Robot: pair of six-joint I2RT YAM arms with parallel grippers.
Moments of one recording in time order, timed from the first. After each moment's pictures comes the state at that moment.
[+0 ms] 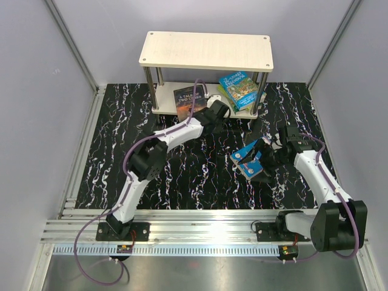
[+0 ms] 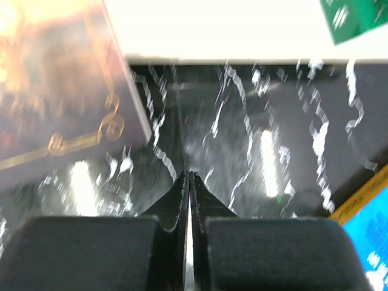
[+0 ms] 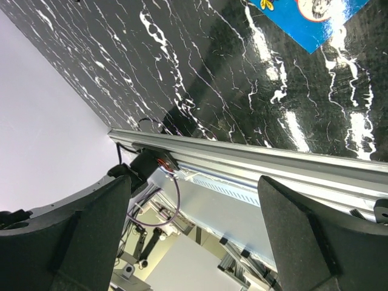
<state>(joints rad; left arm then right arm) -0.76 2.26 1.85 -0.43 -0.31 -0.60 0.07 1.19 0.86 -0.90 -0.62 0.77</state>
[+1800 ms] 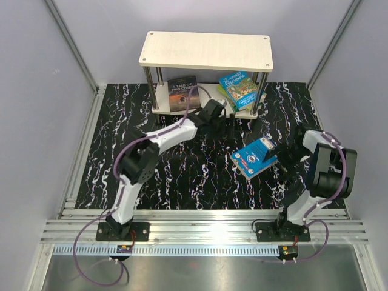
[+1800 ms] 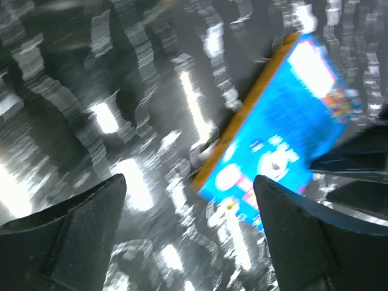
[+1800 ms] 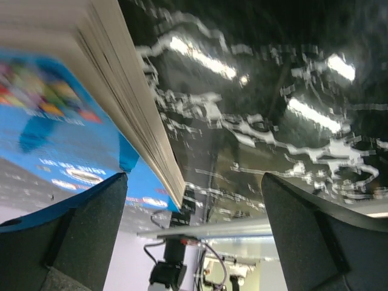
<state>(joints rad) -0.74 2.11 1.69 -0.37 0.14 -0.64 -0.25 1.69 0.99 -0.90 -0.28 0.79</state>
